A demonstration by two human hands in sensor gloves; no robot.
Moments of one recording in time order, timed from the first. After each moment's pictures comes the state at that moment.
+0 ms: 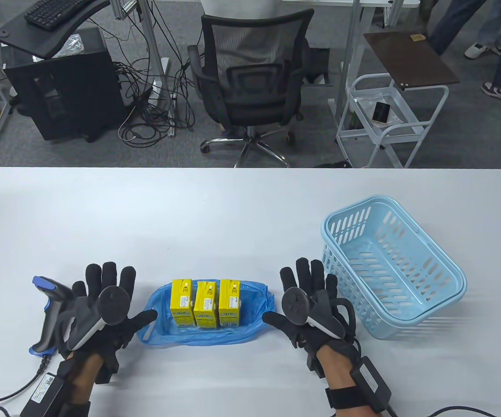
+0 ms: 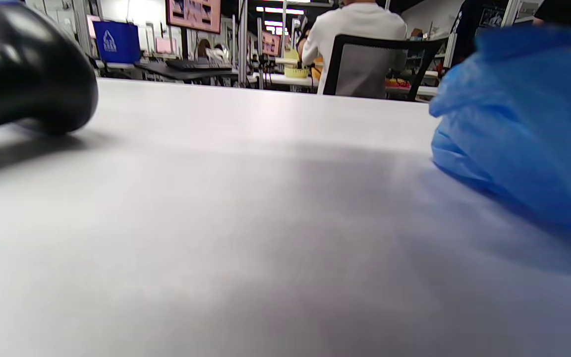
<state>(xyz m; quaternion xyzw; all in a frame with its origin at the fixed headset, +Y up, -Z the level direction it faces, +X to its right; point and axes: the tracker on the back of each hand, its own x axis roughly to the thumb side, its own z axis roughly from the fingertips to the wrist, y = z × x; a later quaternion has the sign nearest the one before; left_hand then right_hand) -0.311 -0.741 -0.297 -0.07 0.04 0.07 0.99 0.101 -0.749 -0.320 0.10 0.04 0.99 0.06</state>
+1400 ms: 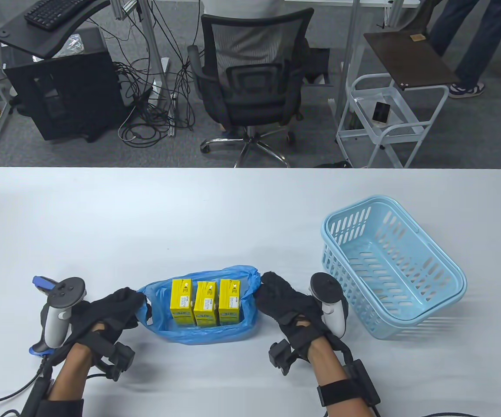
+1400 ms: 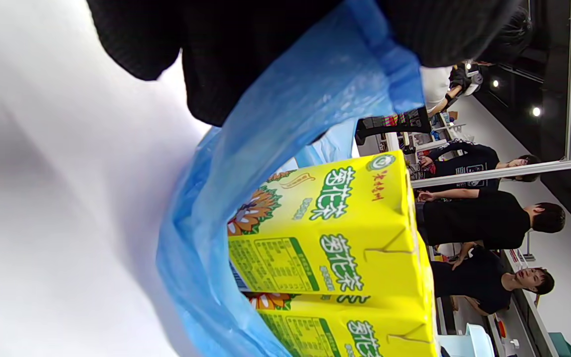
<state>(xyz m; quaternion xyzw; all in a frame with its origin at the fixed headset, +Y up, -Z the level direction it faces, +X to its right) -0.337 -0.753 -0.302 -0.20 0.07 0.59 0.78 0.088 -0.766 -0.330 0.01 0.21 0.76 0.62</state>
